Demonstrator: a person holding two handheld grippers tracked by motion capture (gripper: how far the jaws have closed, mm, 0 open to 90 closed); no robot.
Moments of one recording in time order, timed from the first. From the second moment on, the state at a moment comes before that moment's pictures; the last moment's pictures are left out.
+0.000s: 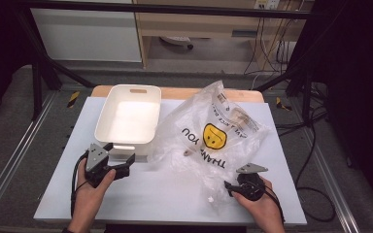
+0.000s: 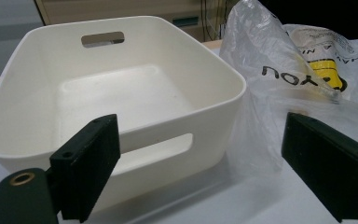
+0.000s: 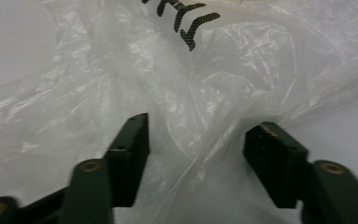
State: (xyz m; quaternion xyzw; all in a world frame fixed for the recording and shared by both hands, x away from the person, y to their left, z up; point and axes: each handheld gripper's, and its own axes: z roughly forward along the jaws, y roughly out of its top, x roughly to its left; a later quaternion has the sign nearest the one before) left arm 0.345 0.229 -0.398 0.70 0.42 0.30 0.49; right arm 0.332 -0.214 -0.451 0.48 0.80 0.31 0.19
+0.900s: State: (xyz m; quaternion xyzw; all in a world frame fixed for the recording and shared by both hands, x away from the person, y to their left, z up) left arm 0.342 0.216 -0.394 0.71 0.41 0.28 0.50; right arm 0.326 -0.256 -0.440 0.47 0.82 0.30 0.16
